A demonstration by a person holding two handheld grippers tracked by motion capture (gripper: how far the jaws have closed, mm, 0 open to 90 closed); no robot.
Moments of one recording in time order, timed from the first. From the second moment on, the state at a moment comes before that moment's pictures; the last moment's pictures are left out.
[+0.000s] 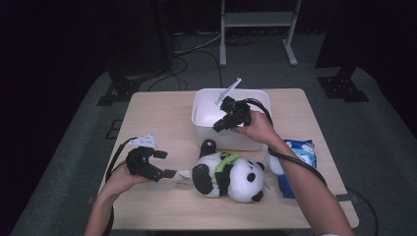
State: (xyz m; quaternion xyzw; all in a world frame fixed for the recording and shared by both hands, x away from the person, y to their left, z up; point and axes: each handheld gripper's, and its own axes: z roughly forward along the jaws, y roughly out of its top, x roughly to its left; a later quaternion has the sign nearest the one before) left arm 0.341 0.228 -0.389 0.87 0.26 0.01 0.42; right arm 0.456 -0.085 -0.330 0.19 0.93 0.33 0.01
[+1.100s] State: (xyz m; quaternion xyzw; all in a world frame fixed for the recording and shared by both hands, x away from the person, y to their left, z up) left arm 0.341 0.226 -0.392 0.87 0.26 0.01 0.41; right arm 0.439 -0.081 -0.332 0.19 0.92 0.34 -0.01
